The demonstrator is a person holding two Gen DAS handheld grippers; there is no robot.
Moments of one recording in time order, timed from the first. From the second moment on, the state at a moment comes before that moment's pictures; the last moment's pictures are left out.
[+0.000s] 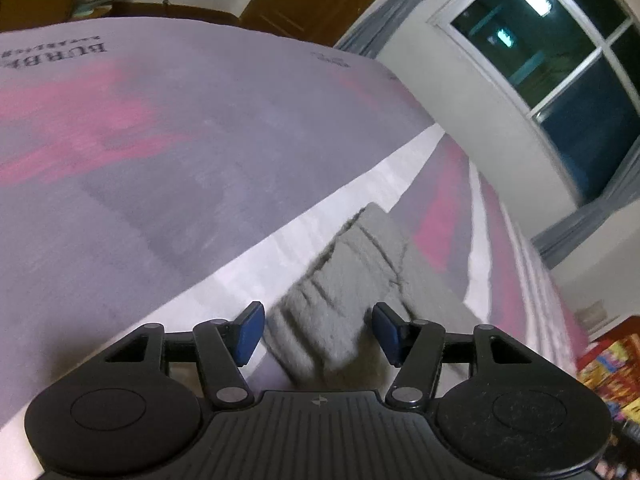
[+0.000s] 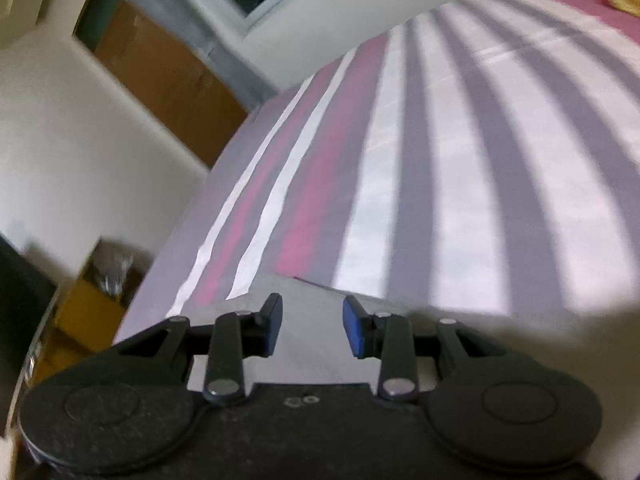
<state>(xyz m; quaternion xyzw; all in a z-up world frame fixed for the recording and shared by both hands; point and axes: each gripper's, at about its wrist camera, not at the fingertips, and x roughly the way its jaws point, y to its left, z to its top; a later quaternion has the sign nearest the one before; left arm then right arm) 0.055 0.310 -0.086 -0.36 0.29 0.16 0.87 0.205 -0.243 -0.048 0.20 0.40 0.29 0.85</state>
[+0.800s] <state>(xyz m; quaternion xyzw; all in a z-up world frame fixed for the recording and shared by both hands) 0.185 0.196 -0.054 -0.14 0.37 0.00 0.92 0.223 -0.130 -0.086 0.13 0.41 0.30 0.85</state>
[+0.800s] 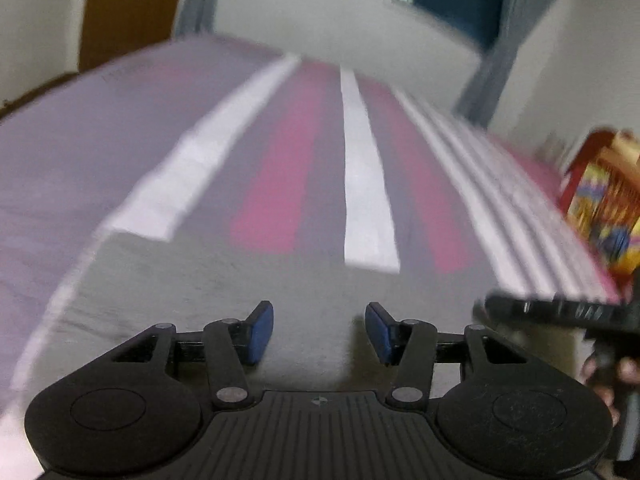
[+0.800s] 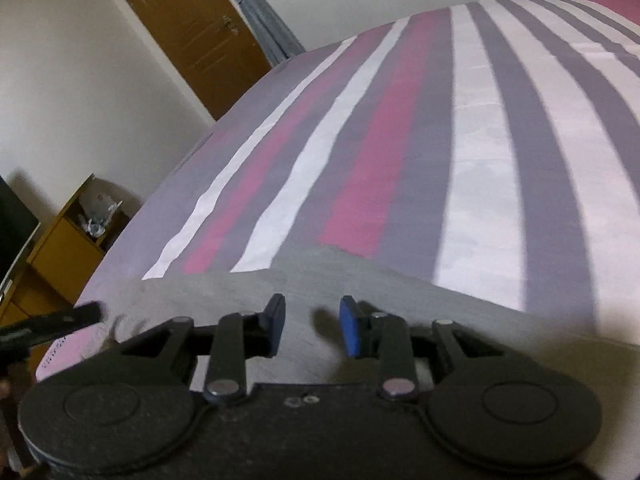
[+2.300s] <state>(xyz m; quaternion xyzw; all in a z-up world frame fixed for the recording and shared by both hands) 0.172 0.131 -0.080 -0.04 0.38 -0.04 0.92 0.151 -0.386 -0.091 0.17 0.37 0.08 0.91</state>
